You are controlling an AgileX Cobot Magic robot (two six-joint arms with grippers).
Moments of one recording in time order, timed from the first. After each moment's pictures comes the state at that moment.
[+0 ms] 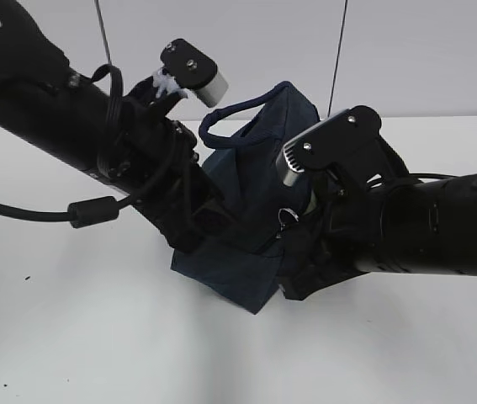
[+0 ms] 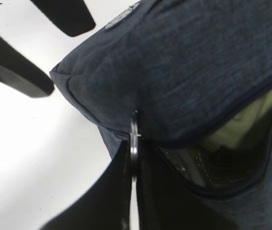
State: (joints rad) left arm -0.57 1.64 -1.13 -0.69 0.68 1.07; right arm 0.63 1.44 -0.72 -0.10 0.09 0.03
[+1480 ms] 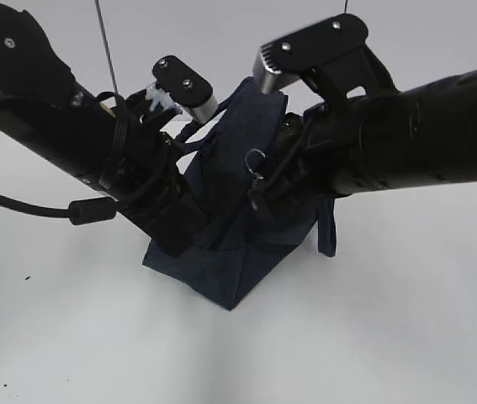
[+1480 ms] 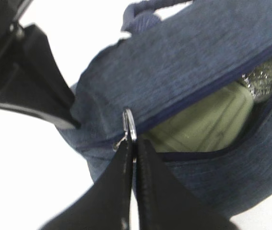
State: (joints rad) left arm -0.57 1.66 -1.13 -0.47 0.65 0.86; right arm 0.63 1.44 -0.94 -0.10 0.24 0.03
